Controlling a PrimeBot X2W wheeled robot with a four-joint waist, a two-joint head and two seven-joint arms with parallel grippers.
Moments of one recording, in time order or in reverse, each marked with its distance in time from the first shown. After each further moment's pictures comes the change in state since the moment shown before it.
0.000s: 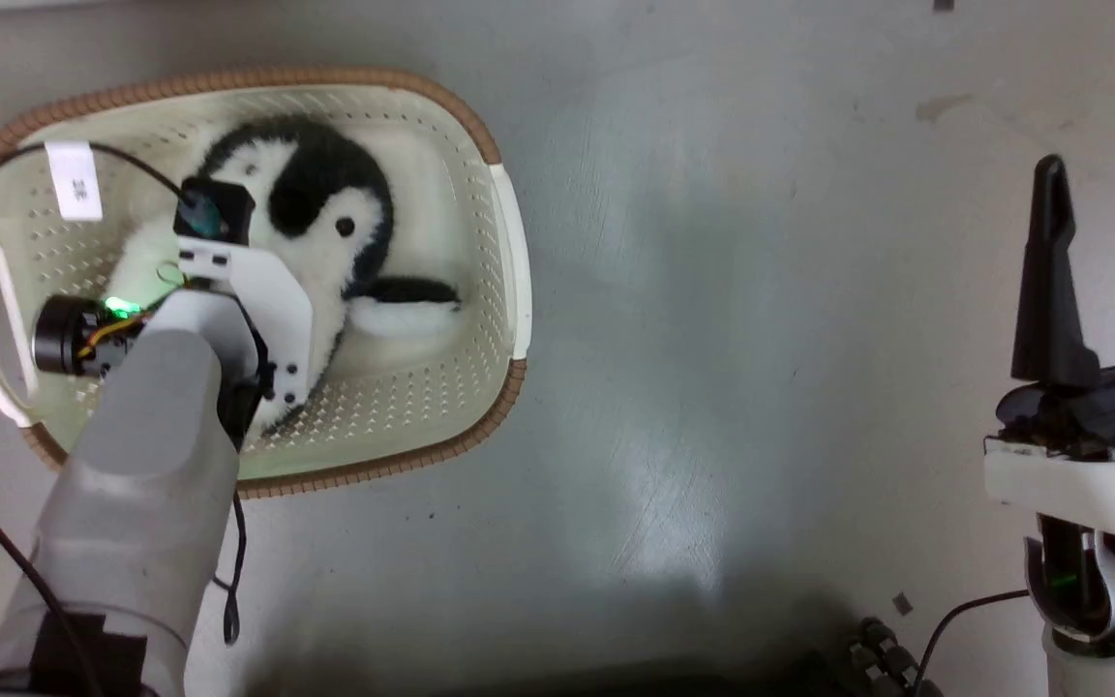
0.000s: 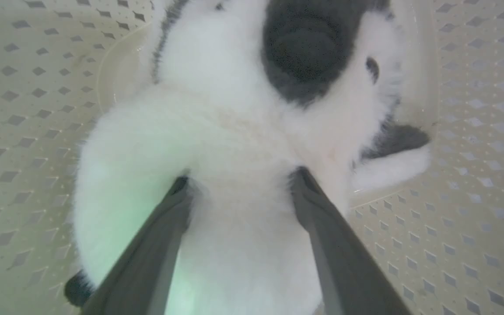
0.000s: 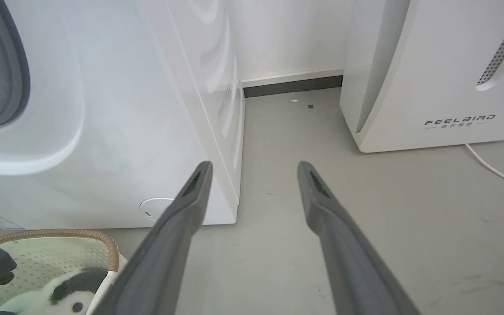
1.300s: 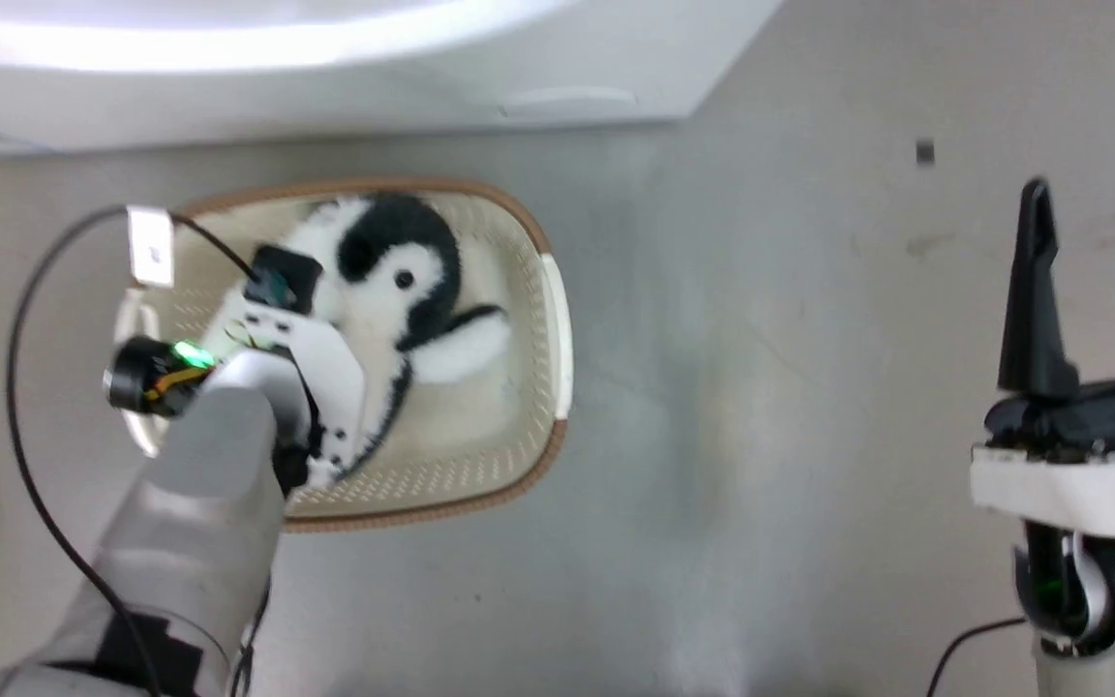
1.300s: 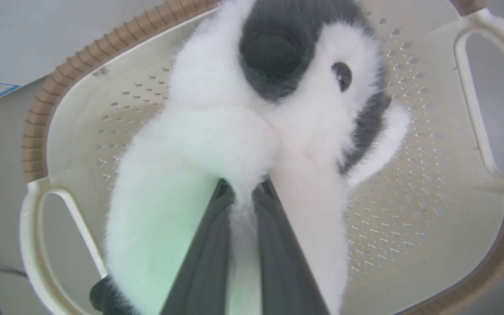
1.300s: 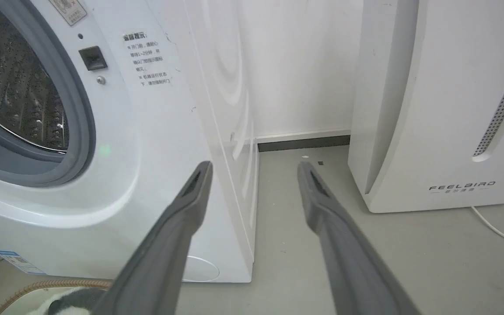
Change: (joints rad) left arm -0.063 -0.055 -0.154 0.281 -0.068 -0.081 -0.271; right arm -0.004 0.000 -0.011 0.087 -0.033 0.000 -0.058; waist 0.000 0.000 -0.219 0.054
